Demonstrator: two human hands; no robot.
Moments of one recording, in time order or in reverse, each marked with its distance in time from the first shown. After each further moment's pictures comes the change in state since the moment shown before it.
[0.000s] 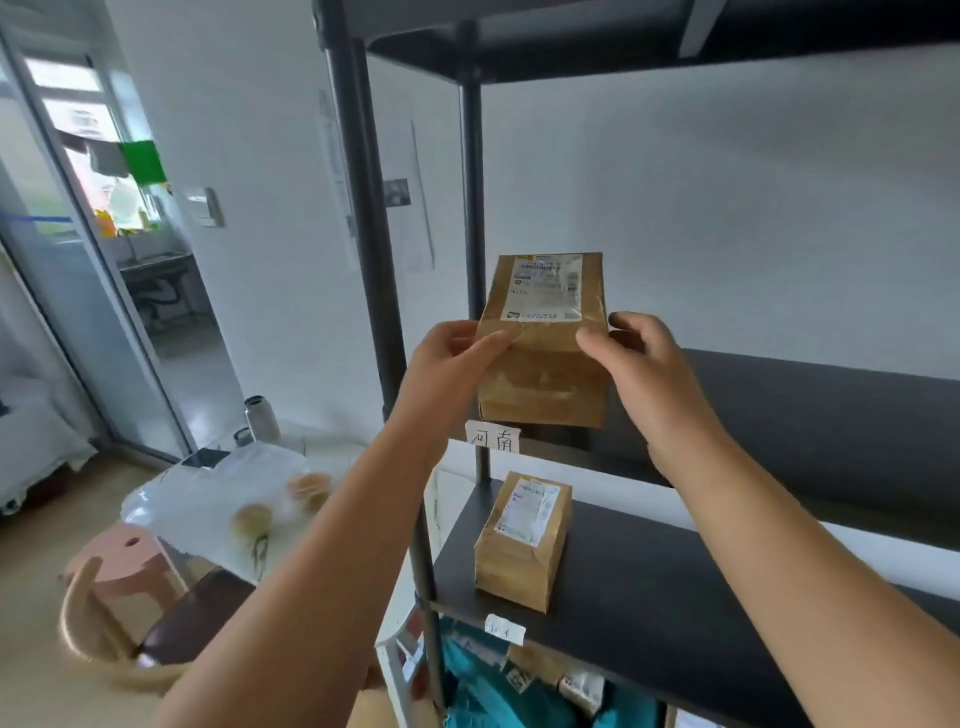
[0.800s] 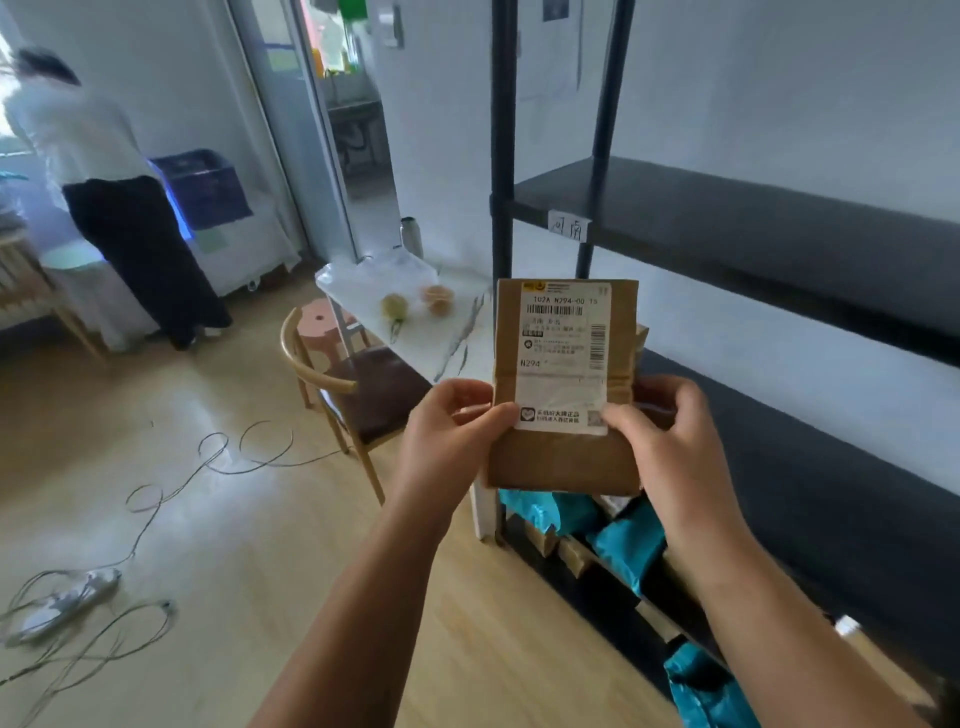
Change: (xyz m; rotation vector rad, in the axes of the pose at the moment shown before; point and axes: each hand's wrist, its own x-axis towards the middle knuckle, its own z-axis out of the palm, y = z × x) left_hand -0.300 -0.077 0.039 0.044 0.407 -0.330; right_hand -0.226 0.083 -0.082 0.019 -0.320 0.226
